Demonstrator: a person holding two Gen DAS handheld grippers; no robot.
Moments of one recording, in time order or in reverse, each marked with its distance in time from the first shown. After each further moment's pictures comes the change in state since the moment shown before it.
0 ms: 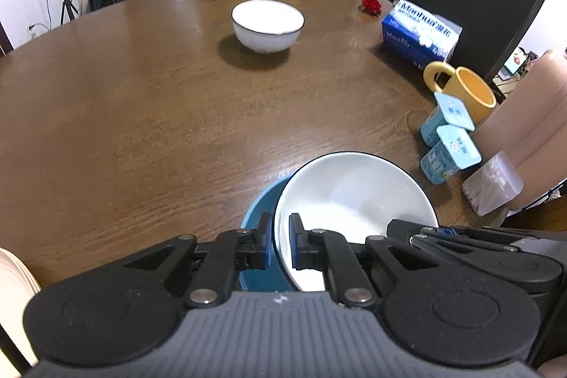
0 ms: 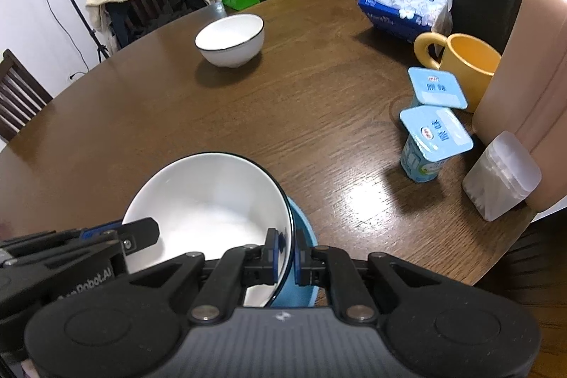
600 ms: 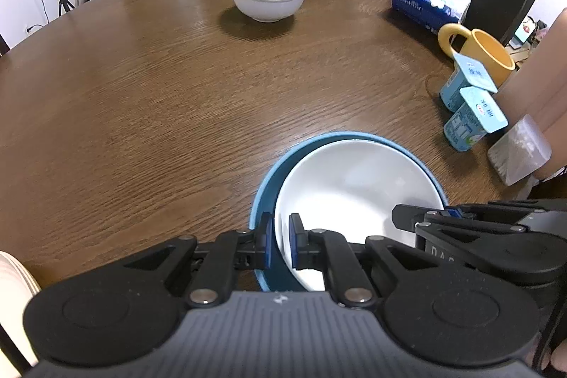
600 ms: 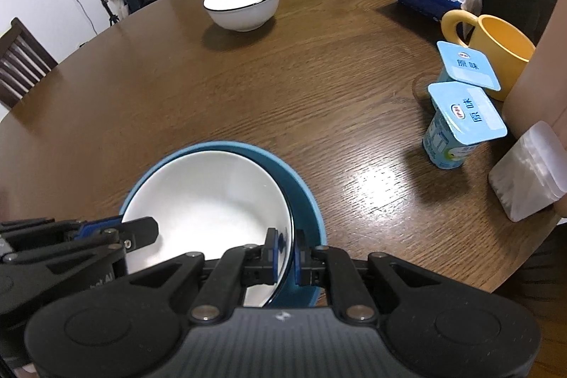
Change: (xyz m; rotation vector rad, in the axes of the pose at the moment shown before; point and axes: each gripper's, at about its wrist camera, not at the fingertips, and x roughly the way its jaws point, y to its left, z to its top) left arm 0.030 0.000 -0.010 0.066 0.066 0.053; right arm 0.033 -0.001 -0.006 -0.078 0.065 0.033
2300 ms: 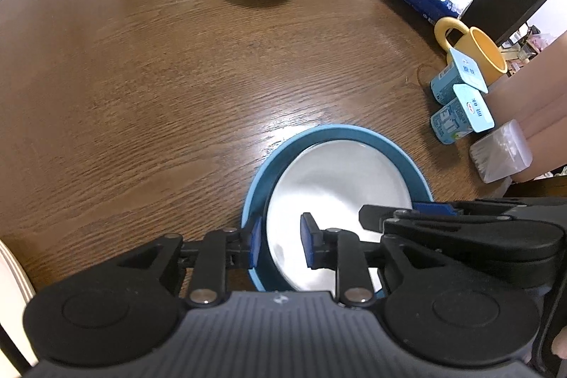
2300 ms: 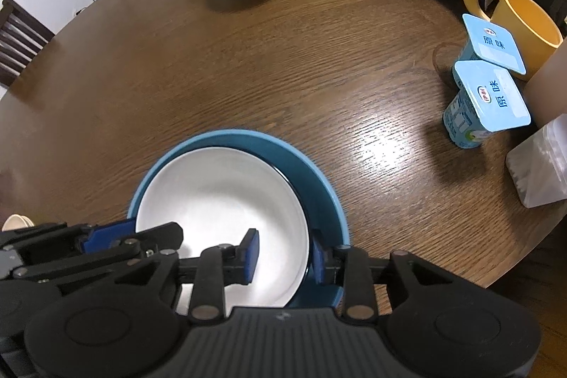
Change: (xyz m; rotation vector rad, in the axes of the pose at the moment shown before) left arm 0.003 0.017 0.012 -0.085 0.122 -0.112; right arm 0.010 0.007 0.024 0.021 0.166 0.012
